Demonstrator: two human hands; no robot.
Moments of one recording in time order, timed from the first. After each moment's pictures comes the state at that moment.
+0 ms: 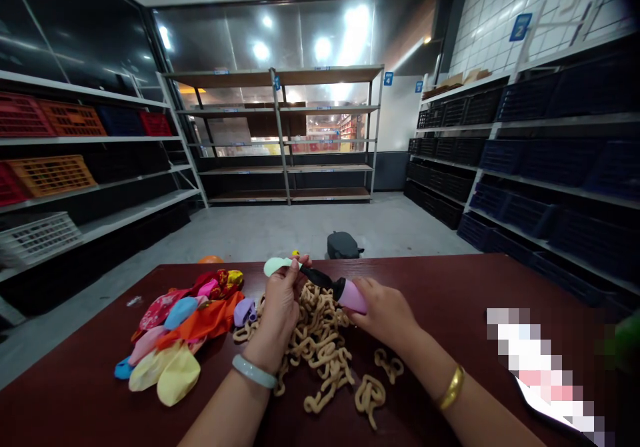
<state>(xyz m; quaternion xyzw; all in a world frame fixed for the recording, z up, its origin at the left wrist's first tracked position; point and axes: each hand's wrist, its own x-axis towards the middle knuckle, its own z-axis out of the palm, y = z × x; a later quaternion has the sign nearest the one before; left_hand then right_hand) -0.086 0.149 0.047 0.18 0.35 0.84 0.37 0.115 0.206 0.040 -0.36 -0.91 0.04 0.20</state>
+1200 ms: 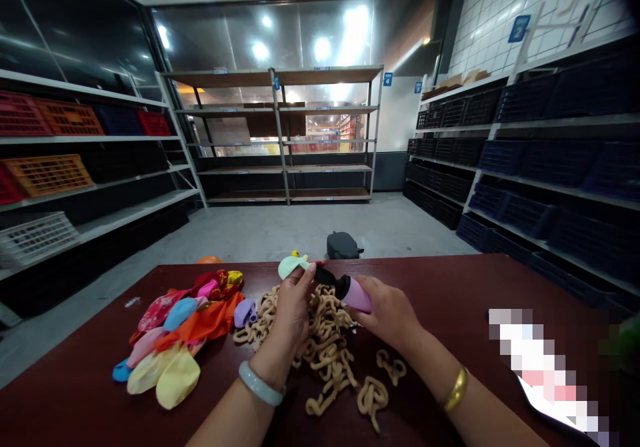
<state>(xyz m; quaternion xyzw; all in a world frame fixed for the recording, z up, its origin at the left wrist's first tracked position) -0.058 0.137 0.057 0.26 0.39 0.80 0.38 0.118 0.207 0.041 -0.33 -0.90 0.09 0.26</state>
